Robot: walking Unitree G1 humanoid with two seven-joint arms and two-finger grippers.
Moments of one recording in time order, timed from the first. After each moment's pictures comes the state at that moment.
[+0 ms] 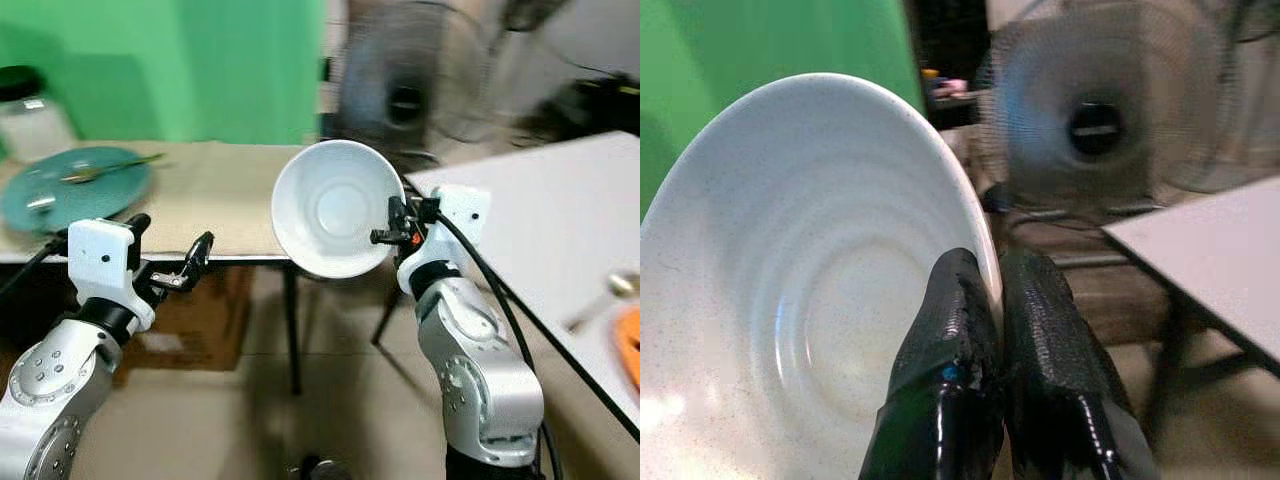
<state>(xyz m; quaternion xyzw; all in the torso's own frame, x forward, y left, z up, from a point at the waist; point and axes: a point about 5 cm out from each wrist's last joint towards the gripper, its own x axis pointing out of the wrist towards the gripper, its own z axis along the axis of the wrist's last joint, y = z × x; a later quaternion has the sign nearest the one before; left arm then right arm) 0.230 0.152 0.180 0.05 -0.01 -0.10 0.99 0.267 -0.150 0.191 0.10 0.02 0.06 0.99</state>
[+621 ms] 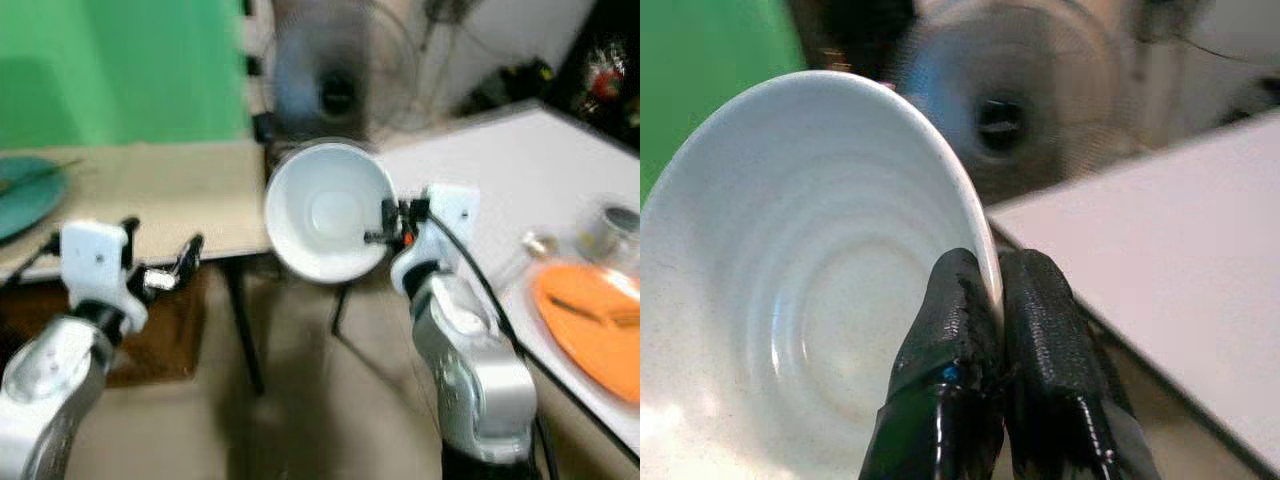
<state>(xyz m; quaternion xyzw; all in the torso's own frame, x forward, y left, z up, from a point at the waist) 0.232 0.157 0.175 0.06 0.00 -0.09 0.99 0.268 -0.148 0.188 0.09 0.03 0.06 0.99</state>
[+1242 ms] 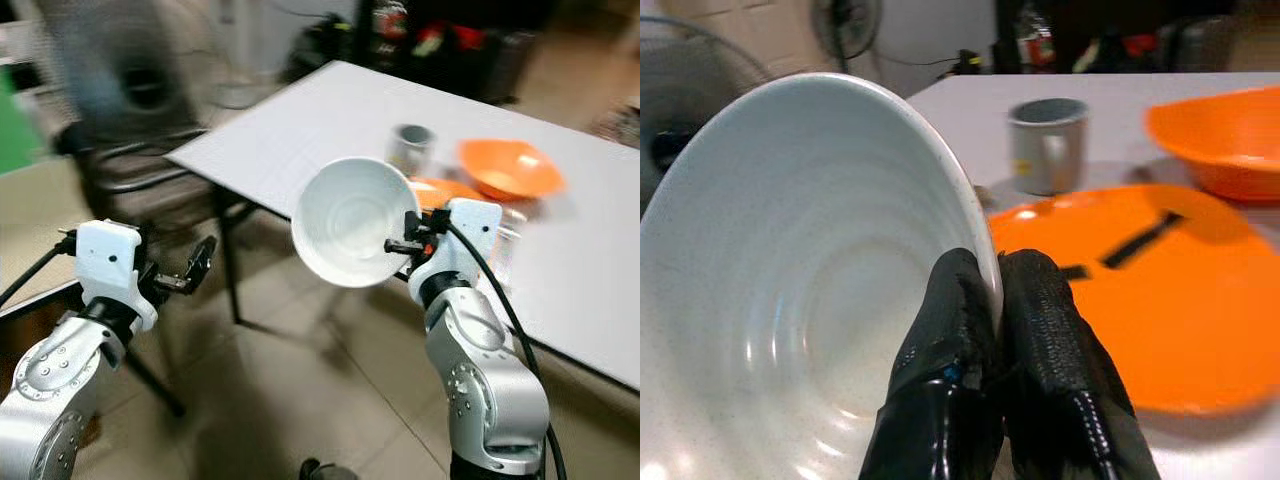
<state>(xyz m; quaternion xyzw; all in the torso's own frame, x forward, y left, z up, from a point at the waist) 0.235 0.152 0.173 0.06 0.01 -0.11 0.99 0.262 -0.161 0.180 0.10 0.05 0.02 0.99</state>
